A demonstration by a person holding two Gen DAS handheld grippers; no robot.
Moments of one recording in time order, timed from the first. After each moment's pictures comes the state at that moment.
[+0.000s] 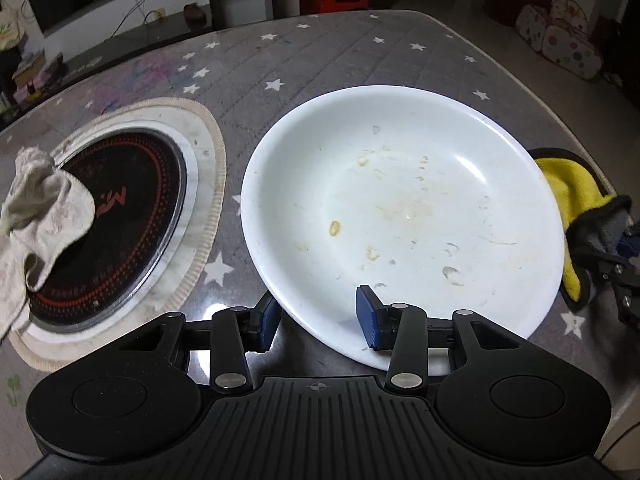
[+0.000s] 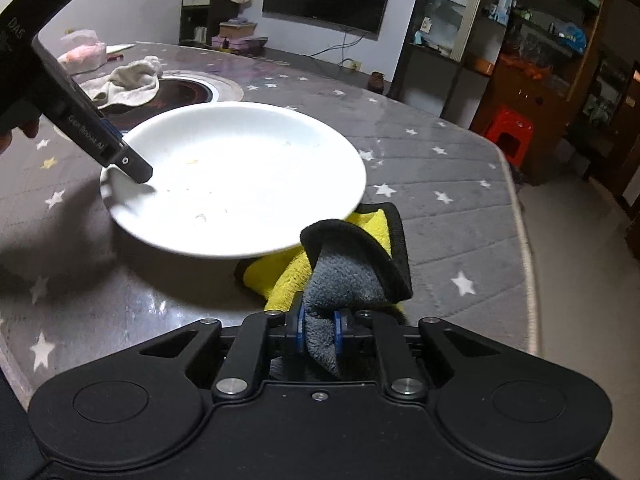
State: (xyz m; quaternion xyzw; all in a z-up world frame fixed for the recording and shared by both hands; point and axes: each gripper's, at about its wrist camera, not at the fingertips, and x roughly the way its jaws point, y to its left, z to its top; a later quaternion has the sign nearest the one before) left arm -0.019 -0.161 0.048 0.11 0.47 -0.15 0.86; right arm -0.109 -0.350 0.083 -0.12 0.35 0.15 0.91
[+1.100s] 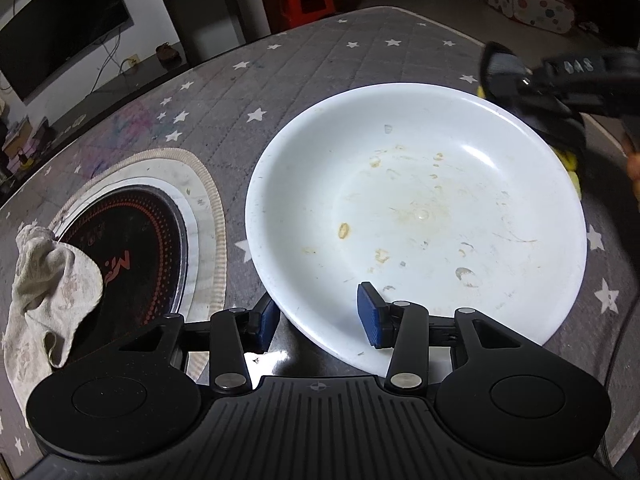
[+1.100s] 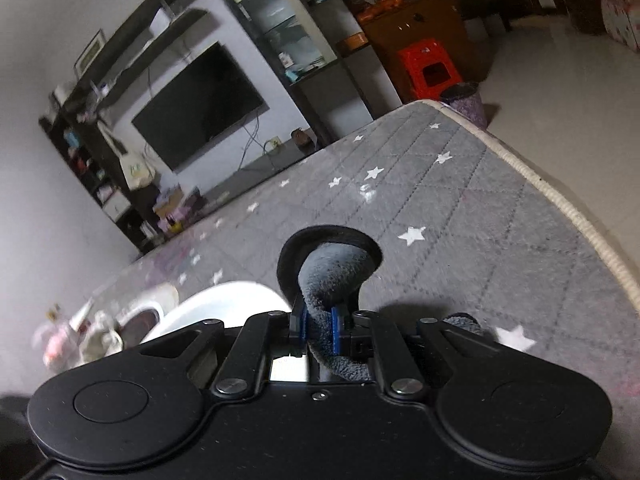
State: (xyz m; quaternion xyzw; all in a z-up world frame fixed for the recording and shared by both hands) left arm -0.008 -0.172 0.045 0.19 0.44 -0.18 0.86; right arm -0.008 -0.435 0.067 0.29 0.29 0.07 0.91
